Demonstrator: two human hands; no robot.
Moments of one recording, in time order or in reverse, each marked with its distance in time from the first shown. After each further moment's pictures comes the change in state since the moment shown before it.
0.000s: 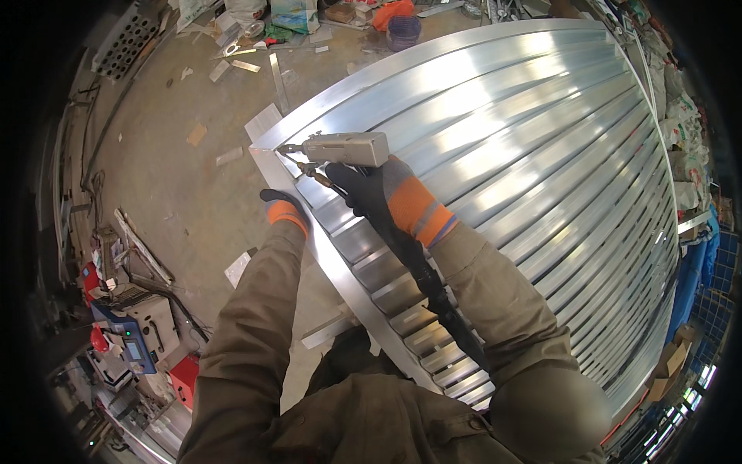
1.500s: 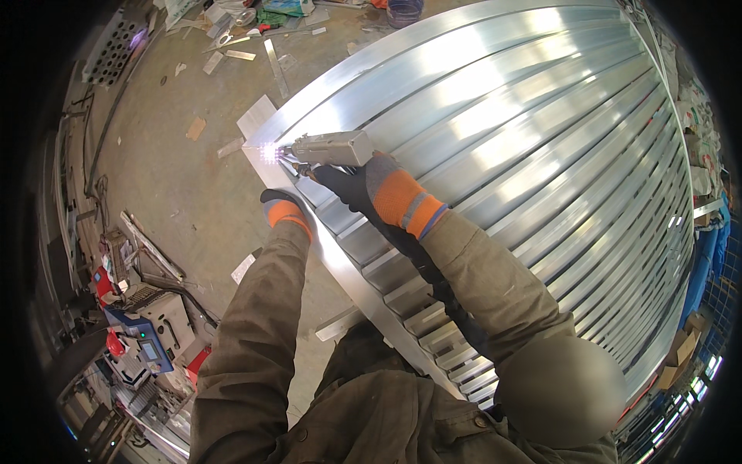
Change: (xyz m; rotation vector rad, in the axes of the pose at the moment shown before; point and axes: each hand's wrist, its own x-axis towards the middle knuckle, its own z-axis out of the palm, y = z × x) left_hand 0.053 -0.027 0.011 -0.041 0.055 -0.035; right_hand 0.062 0.062 0.015 -0.310 -0.020 -0.057
